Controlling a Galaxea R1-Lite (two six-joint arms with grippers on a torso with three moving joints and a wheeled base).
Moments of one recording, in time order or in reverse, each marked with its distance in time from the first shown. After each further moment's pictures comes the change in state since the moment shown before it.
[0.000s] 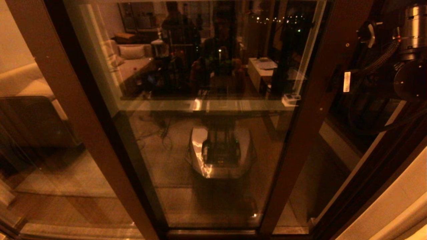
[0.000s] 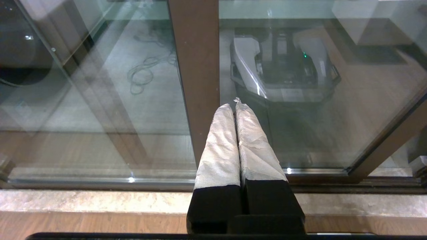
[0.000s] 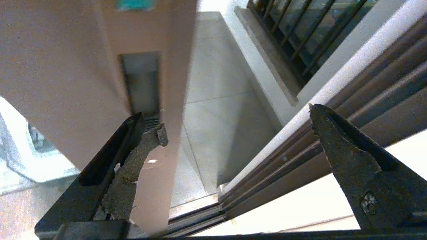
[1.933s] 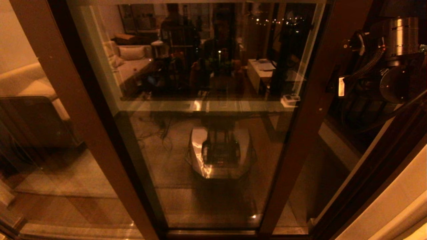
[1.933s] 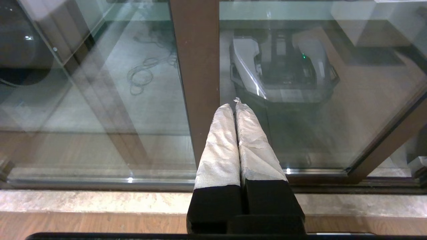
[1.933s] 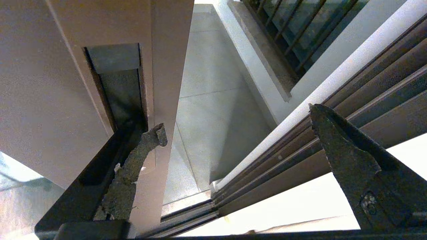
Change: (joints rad) left arm 0.000 0.000 0.000 0.000 0.000 0.000; right arm -0.087 0.068 -0.010 -0.040 0.009 -0.020
